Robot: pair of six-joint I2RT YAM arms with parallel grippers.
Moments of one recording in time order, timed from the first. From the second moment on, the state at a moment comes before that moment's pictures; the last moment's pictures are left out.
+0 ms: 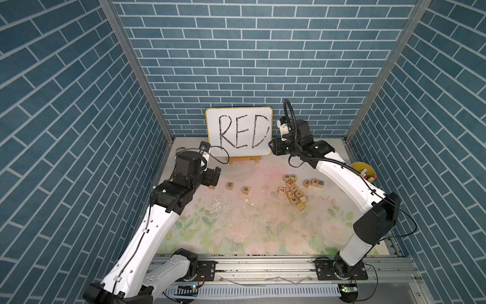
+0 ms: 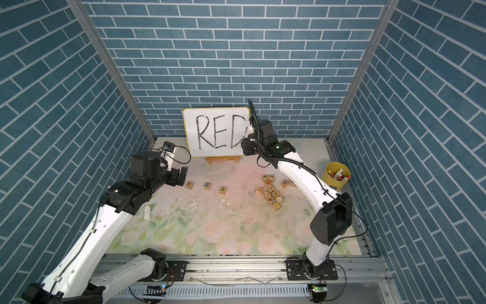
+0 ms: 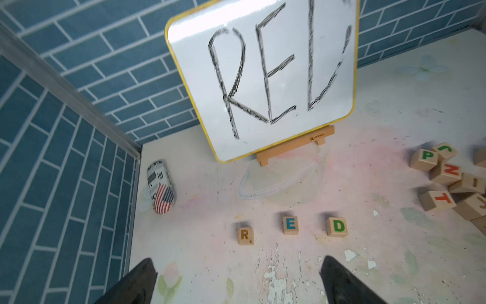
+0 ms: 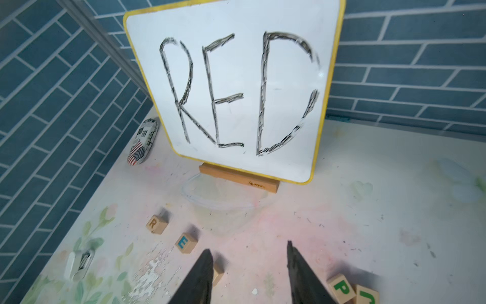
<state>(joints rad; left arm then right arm) -0.29 0.99 1.10 -0.68 -0.19 0.07 0.61 1.70 1.74 -0.60 0.01 0.28</state>
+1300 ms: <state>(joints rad) -0.07 1.25 0.58 0.22 0.10 0.17 0.39 0.89 0.54 0.03 0.27 0.21</state>
